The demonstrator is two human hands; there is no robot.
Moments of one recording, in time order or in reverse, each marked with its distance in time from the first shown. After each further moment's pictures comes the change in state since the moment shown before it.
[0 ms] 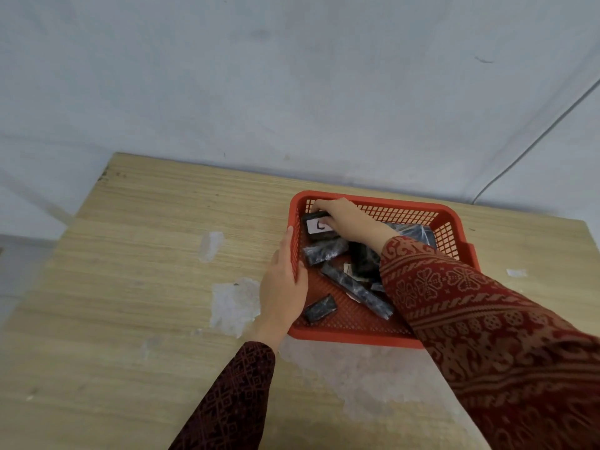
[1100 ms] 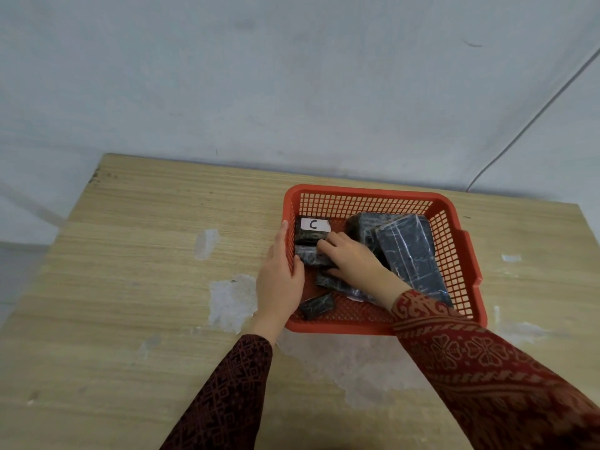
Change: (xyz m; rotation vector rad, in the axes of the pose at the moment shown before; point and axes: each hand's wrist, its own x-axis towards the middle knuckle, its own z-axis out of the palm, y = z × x) left_hand 0.002 -0.003 0.001 0.013 -0.008 -0.015; right_hand -0.078 -0.007 0.051 -0.410 -0.038 -0.062
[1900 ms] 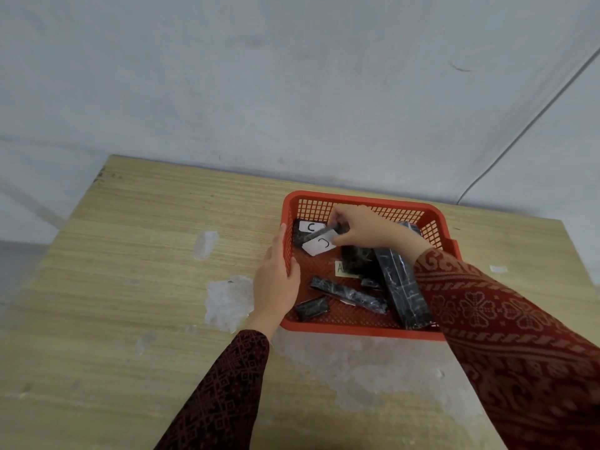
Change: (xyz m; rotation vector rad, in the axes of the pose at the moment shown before) left_hand -0.002 0.002 0.000 0.021 0.016 0.034; right_hand 0.013 0.033 -0.082 0.576 -0.123 0.119
